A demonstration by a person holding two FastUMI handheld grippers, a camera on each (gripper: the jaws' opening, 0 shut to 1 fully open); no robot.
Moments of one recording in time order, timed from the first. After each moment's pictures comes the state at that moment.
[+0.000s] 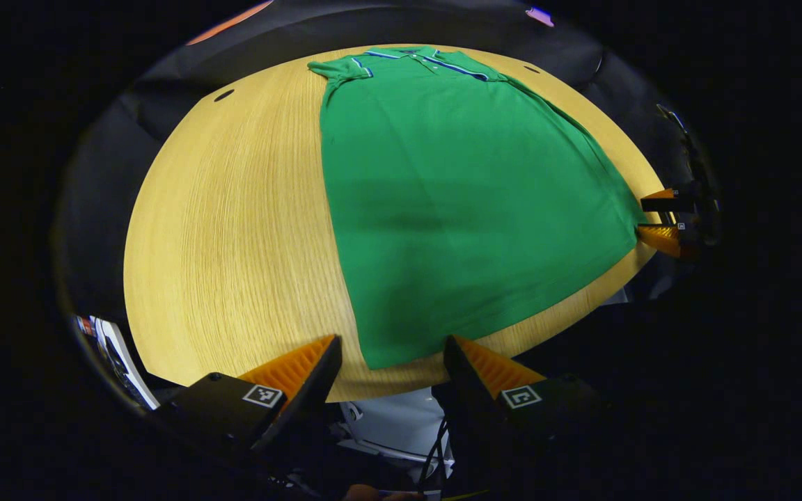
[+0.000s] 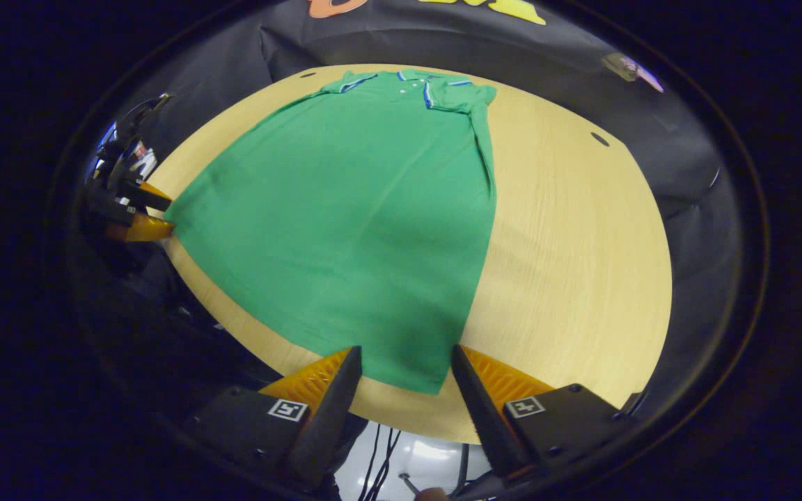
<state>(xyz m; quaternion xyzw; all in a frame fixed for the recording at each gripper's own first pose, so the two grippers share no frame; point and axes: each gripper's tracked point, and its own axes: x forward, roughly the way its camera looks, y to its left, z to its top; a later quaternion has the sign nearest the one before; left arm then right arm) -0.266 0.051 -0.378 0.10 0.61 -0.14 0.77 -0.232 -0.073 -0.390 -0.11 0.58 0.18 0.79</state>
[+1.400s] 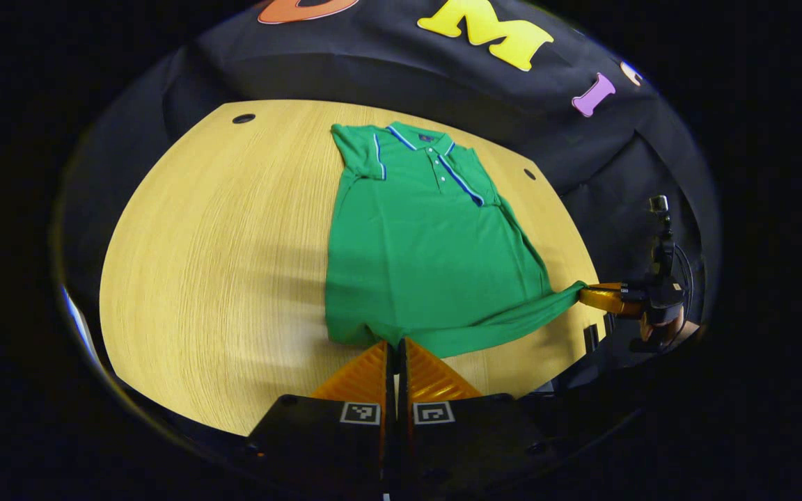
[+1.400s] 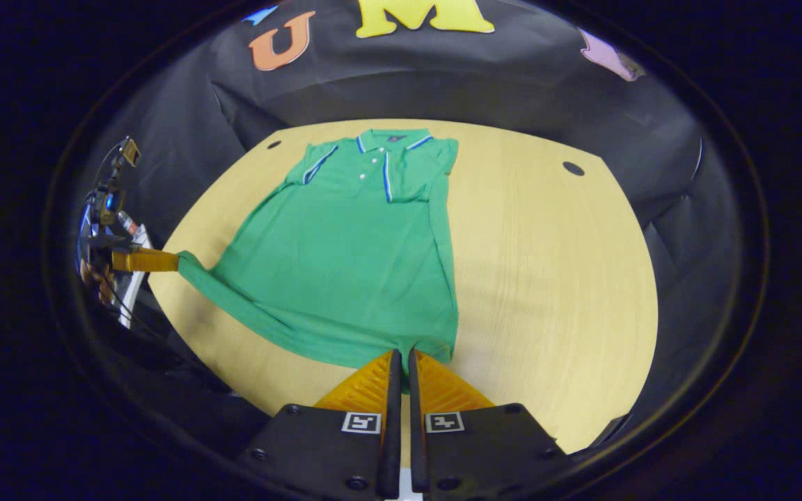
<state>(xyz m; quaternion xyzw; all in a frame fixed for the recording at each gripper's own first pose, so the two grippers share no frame) -0.141 0.017 -0.282 -0.09 0.51 -0.17 0.84 -0.108 -0.066 -0.303 0.01 0.52 0.14 0.84</state>
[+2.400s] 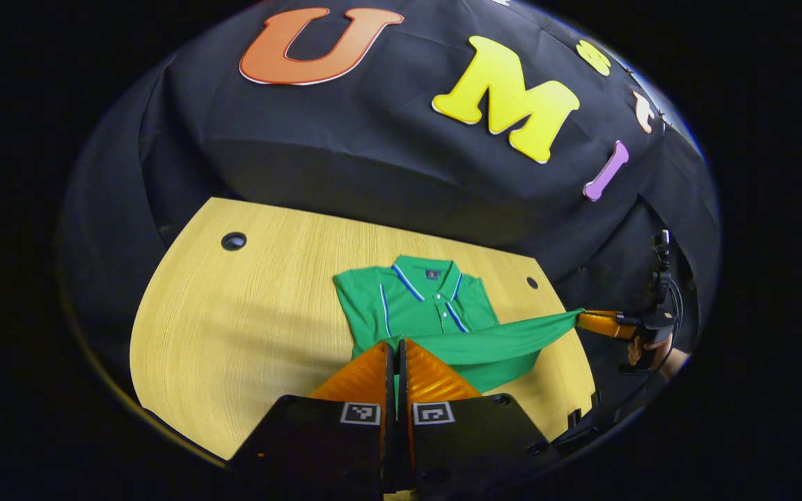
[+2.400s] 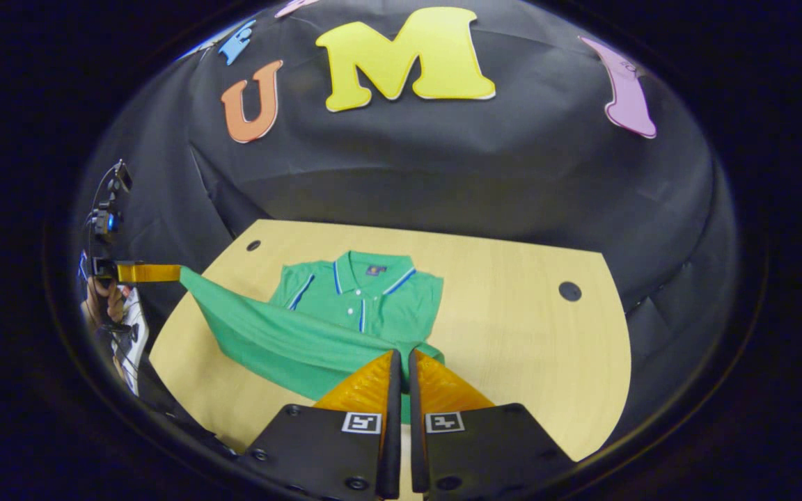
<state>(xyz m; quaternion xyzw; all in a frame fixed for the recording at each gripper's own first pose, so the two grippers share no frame) 0.080 0.038 -0.184 -0.12 0.38 -0.16 0.90 0.111 -0.051 -0.205 0.02 0.39 0.14 0.91</state>
